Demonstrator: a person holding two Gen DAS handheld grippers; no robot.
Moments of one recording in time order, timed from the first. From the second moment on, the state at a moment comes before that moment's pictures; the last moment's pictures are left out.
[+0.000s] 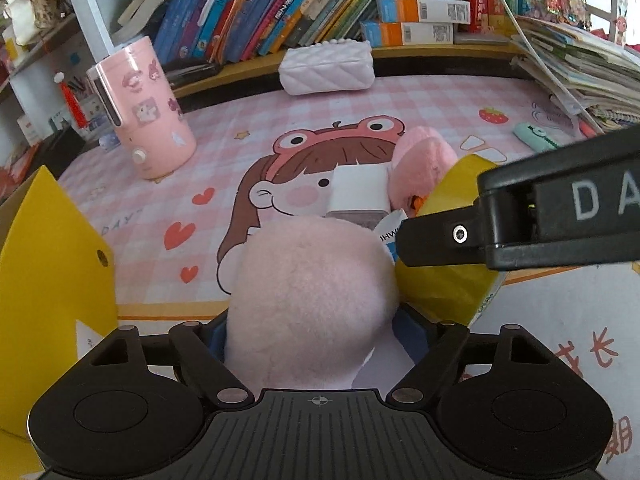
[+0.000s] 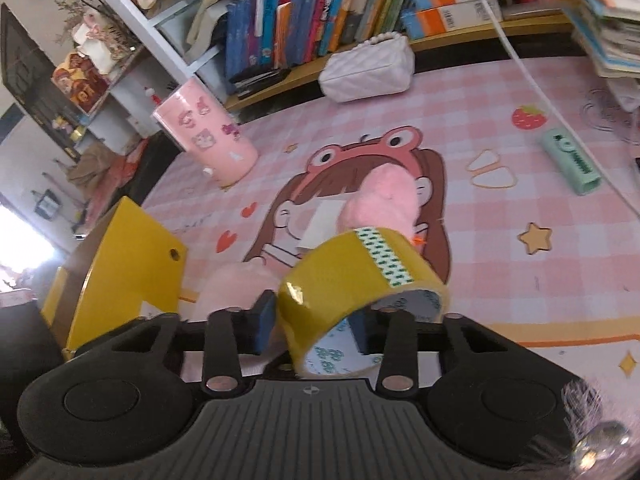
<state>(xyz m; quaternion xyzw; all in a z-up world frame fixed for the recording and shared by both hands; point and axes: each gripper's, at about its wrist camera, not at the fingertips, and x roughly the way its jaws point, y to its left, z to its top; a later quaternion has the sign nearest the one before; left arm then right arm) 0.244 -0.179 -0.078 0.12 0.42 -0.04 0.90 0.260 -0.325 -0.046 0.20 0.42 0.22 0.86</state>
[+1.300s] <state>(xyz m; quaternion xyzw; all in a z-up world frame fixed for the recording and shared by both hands) 0.151 -0.115 -0.027 -0.02 0.39 -0.08 0.92 0.171 -0.310 -0.017 0.11 0.39 0.16 0.90</state>
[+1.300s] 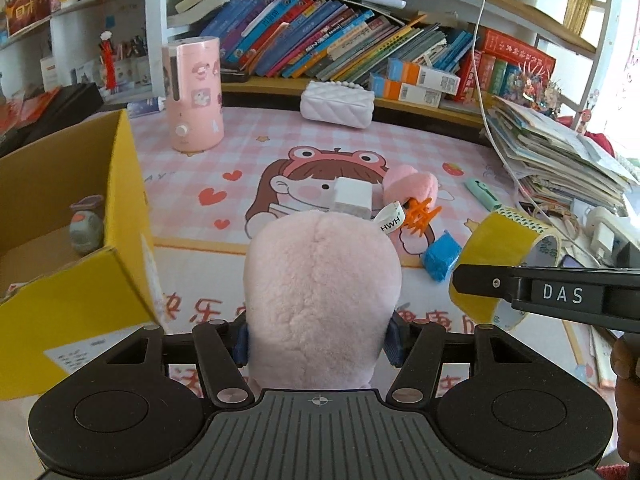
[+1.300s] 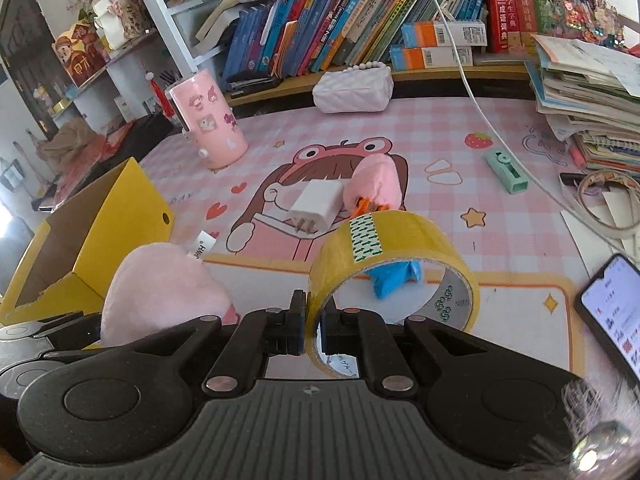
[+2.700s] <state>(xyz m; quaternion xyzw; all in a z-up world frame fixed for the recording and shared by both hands) -0.005 0.064 -0.007 -0.04 0.36 -0.01 0.93 0.029 -0.119 -0.006 0.08 0.40 0.23 0.88</state>
